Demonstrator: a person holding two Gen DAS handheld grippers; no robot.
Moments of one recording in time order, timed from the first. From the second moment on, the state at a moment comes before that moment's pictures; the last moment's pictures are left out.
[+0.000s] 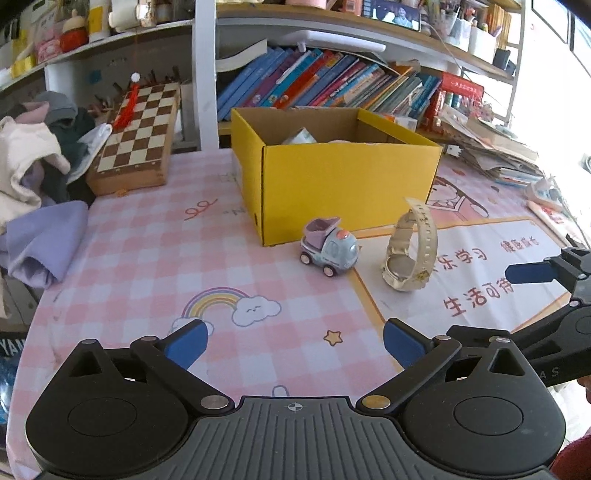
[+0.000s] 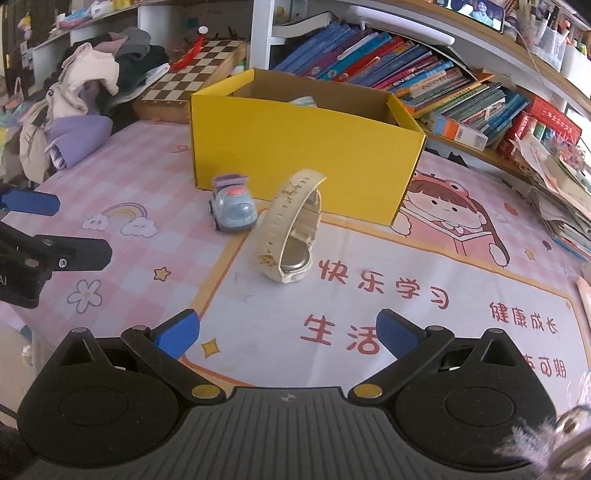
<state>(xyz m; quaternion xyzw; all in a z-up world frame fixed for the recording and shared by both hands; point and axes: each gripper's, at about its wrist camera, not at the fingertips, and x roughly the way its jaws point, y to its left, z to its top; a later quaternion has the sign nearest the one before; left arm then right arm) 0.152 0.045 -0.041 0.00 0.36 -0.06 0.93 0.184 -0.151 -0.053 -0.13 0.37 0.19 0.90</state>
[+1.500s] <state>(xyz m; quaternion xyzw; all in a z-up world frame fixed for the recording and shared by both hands) 0.193 0.043 -0.051 -0.01 0.40 -0.04 0.92 0.268 -0.125 -0.075 -0.14 0.41 0.24 0.87</state>
